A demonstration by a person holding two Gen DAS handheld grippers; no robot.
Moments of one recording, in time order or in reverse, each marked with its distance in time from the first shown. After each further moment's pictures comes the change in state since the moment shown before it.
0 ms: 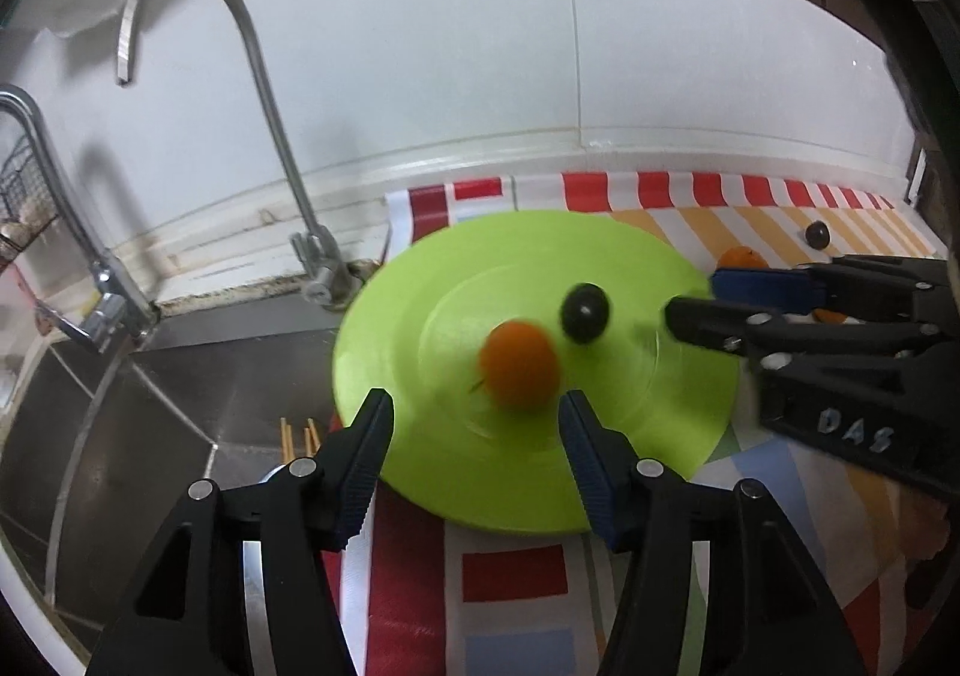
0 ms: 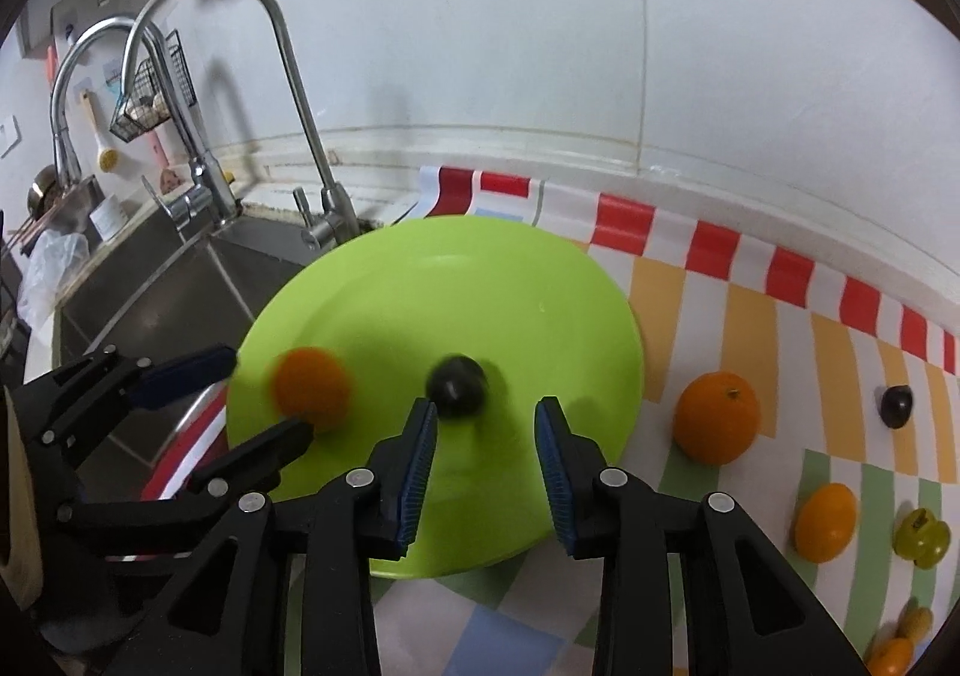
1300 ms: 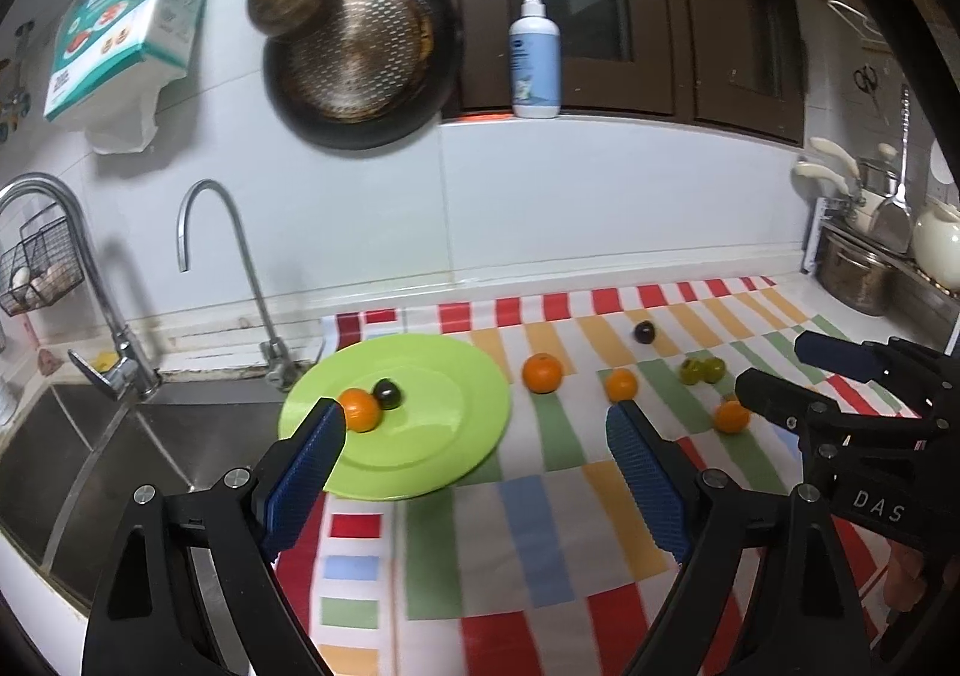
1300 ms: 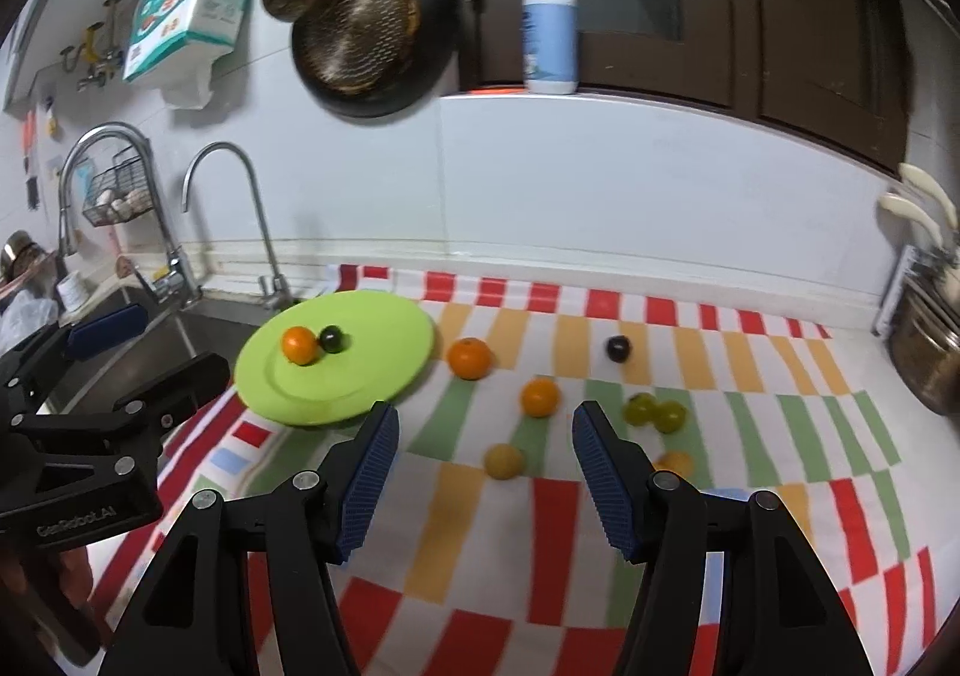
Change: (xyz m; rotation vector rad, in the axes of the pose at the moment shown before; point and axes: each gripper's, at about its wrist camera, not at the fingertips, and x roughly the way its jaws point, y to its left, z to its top) left arm -0.154 -0.088 -0.008 0.004 -0.259 -0.108; right arm -0.209 -0.039 -0.084 0.091 -0.233 -0.270
